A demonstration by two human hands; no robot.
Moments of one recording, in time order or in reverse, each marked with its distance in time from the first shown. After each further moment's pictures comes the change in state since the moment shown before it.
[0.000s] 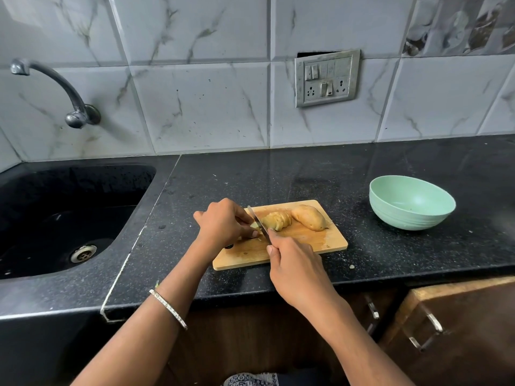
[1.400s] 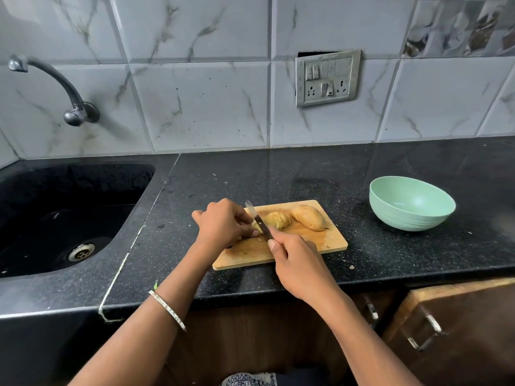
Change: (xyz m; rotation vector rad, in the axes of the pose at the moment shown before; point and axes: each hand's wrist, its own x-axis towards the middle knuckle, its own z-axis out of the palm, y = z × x) left_hand -0.002 -0.003 0.004 0.006 0.073 0.034; right_hand 0.009 0.010 -0.006 0.107 -0.004 -0.058
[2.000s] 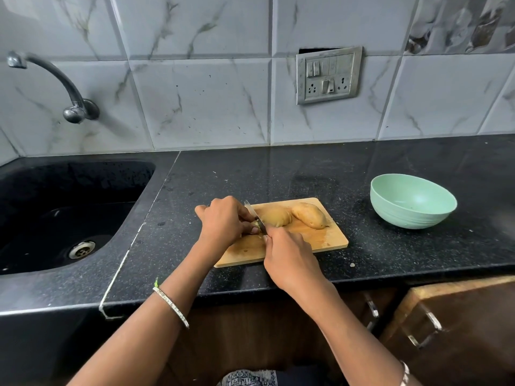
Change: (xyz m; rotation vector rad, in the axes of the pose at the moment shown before) left_hand -0.001 0.006 0.001 0.039 -0.002 0.011; right_hand 0.012 -0.014 0.014 -0.184 0.023 0.056
